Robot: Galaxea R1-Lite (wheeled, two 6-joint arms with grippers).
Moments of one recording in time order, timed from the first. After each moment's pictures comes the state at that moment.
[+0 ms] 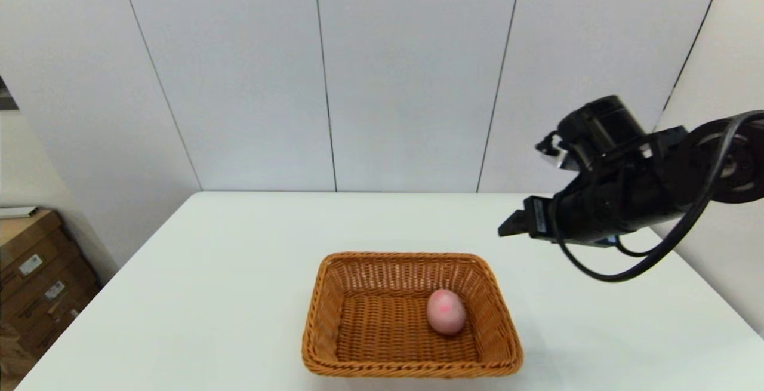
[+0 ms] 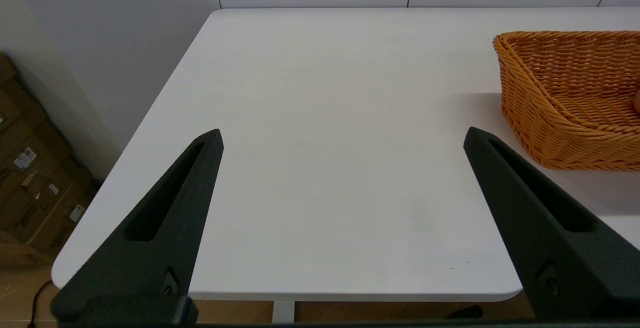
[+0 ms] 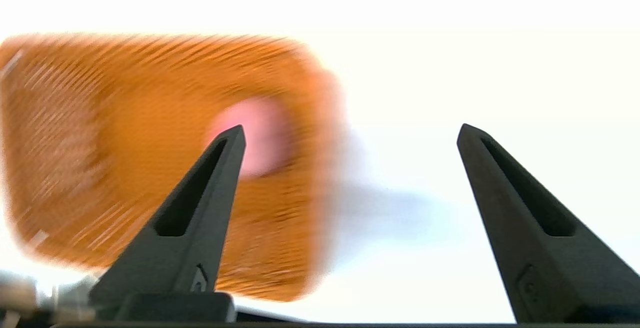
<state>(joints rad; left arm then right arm) -0.02 0.00 -0.06 0.14 0.01 -0.03 0.29 1.75 -1.24 0.43 0.00 0.36</state>
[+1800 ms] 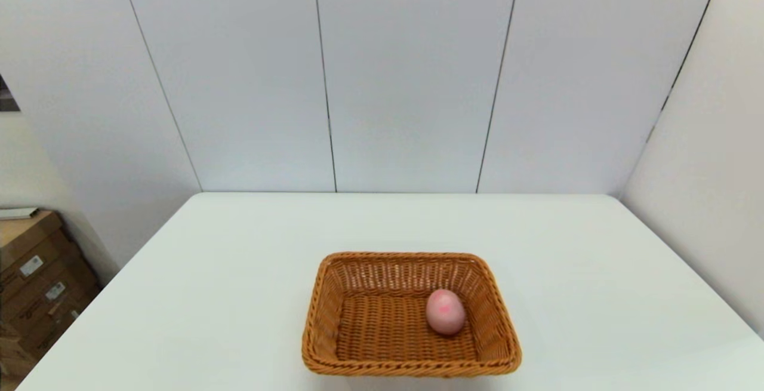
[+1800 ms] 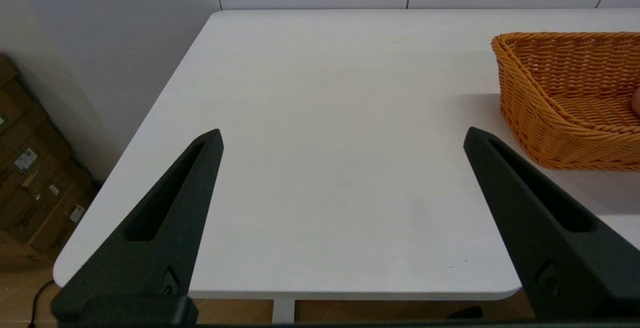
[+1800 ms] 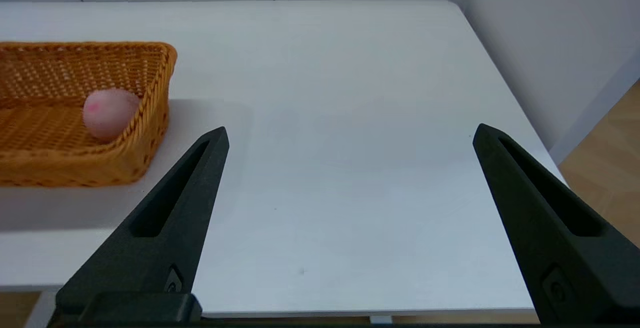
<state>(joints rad) -0.02 0.00 -0.06 0.14 0.01 -0.03 0.00 0.18 -0.17 0.15 -0.04 0.00</state>
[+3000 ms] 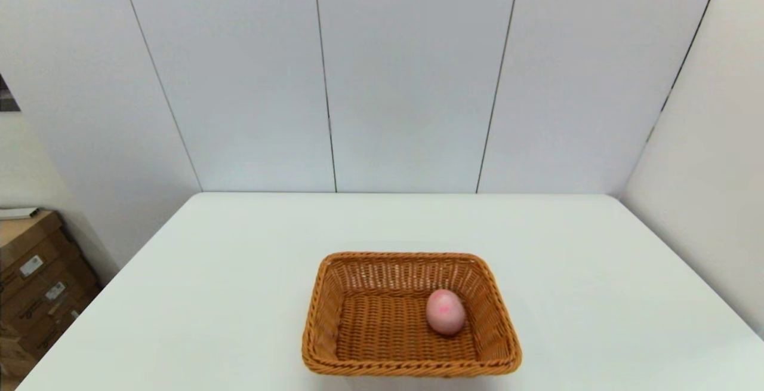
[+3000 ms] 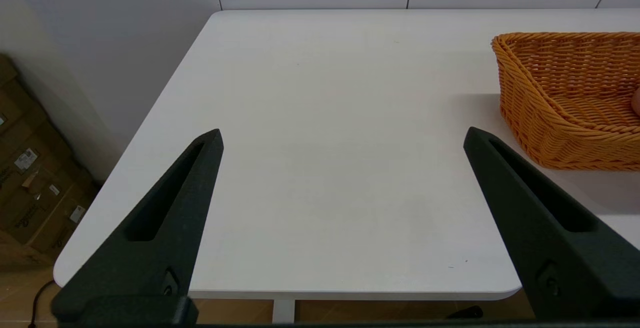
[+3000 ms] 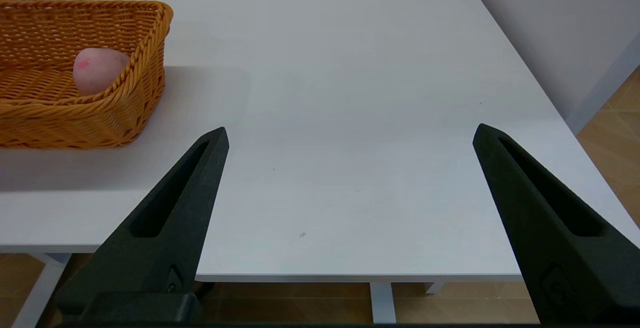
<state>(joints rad) -0.02 0.00 -0.06 0.14 0.01 -0.03 0.00 0.00 -0.10 0.26 -0.03 0.00</state>
